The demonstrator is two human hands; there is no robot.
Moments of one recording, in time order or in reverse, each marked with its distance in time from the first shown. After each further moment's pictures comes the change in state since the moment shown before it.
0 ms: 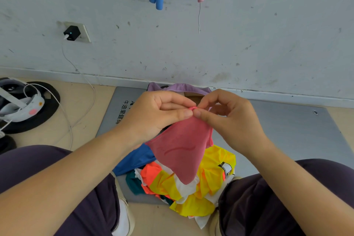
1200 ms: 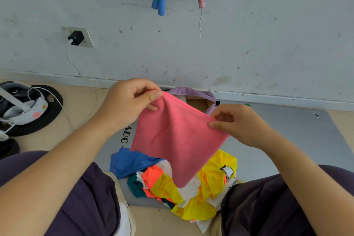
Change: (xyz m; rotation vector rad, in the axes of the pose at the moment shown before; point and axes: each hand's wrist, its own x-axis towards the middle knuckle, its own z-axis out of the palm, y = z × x) left_hand 0.013 -0.005 -0.051 0.281 0.259 0.144; right_hand 0.019 0.036 -0.035 -0.473 -0.265 0.184
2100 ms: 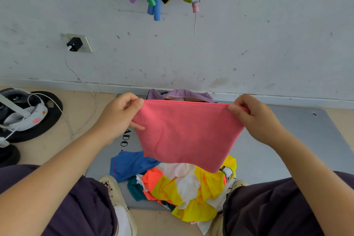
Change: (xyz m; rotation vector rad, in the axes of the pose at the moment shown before) left_hand -0.005 -0.044 -0.005 0.031 0.055 -0.252; right_hand -0.008 0.034 -0.019 0.010 0.314 0.053
